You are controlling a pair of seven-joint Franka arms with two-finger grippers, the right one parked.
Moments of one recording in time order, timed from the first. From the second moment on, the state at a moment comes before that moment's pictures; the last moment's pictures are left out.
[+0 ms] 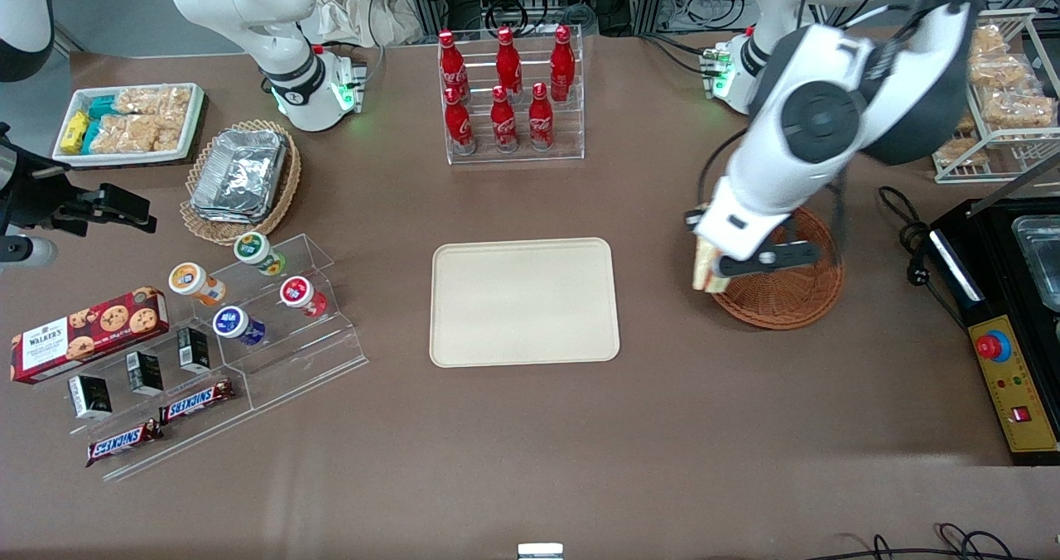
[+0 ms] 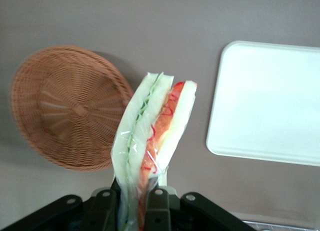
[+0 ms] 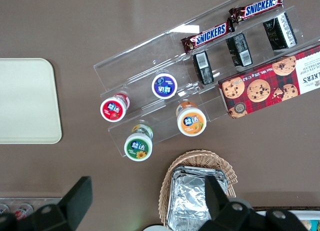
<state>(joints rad) -0.21 0.21 -0.30 -1.66 0.04 1.69 -0.63</state>
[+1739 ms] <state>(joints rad) -0.40 0.67 -0.30 -1.64 0.14 2.18 -0.77</state>
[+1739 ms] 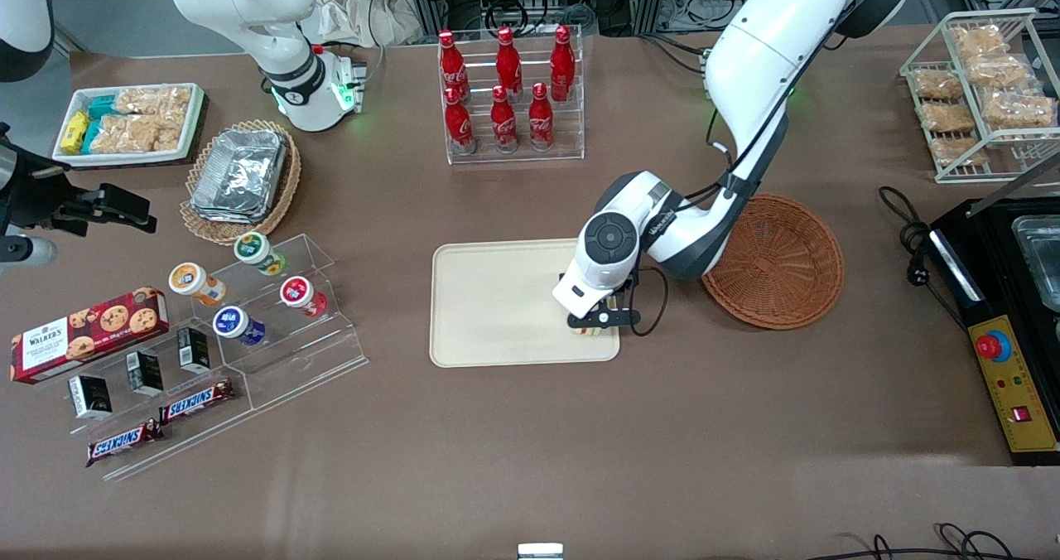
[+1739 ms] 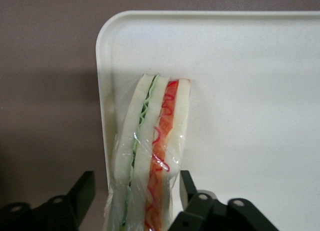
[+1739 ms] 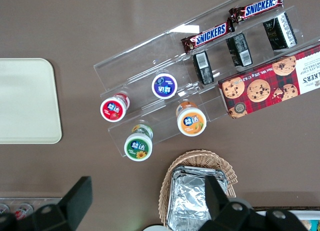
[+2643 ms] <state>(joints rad) -0.23 0.25 -0.27 -1.53 0.12 1.82 -0.78</state>
